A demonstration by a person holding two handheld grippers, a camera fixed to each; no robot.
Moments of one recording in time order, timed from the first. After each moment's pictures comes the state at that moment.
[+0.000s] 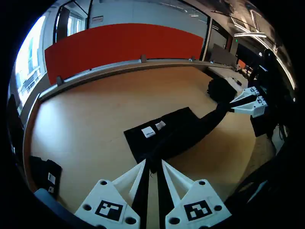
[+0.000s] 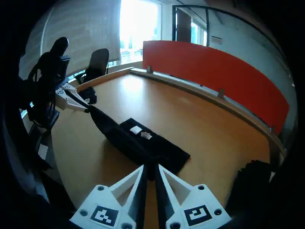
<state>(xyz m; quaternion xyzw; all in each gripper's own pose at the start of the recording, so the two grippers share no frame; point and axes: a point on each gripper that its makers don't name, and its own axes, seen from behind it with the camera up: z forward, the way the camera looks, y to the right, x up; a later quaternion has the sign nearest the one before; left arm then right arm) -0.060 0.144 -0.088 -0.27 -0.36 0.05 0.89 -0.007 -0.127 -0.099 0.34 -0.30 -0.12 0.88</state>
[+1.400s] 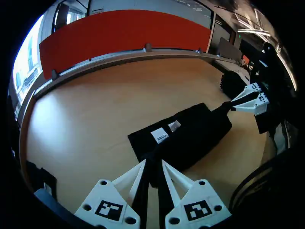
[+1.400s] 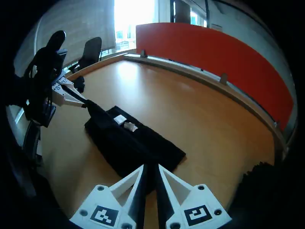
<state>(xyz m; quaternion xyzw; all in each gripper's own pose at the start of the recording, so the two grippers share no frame) -0.116 0.152 -0.025 -0.26 -0.39 0.06 0.88 -0.072 -0.124 -0.034 0.34 -0.35 -0.13 0.86</state>
